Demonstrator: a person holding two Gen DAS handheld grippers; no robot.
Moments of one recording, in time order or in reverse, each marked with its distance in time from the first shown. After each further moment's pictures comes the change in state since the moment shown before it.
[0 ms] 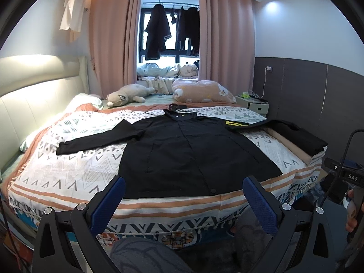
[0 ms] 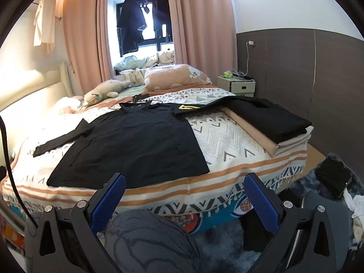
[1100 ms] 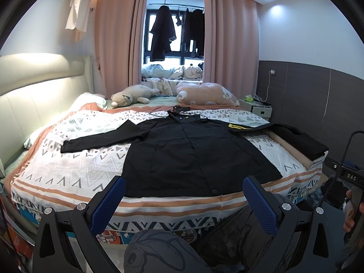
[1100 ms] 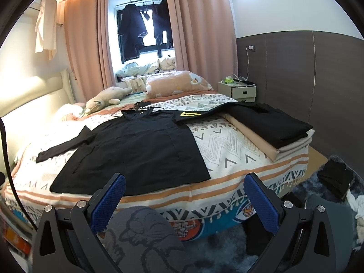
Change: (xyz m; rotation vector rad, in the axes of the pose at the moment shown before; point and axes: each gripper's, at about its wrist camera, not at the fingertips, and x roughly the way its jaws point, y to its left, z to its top) left arm -0.013 0.004 0.002 -0.034 -0.012 0.011; right arm -0.002 -0.001 0.003 0.011 -0.030 0.020
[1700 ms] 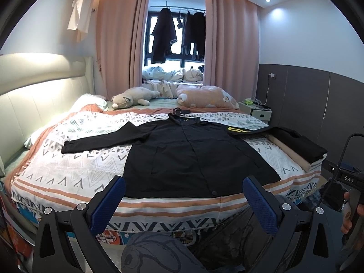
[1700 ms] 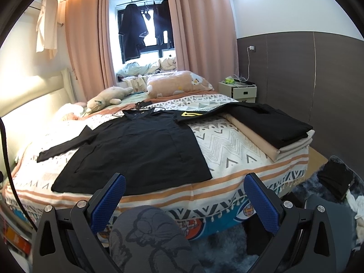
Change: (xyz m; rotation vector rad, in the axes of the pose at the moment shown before) left arm -0.007 -0.001 0.002 -0.011 -0.014 0.001; right arm -0.005 0.002 -0.001 0.002 0.000 0.006
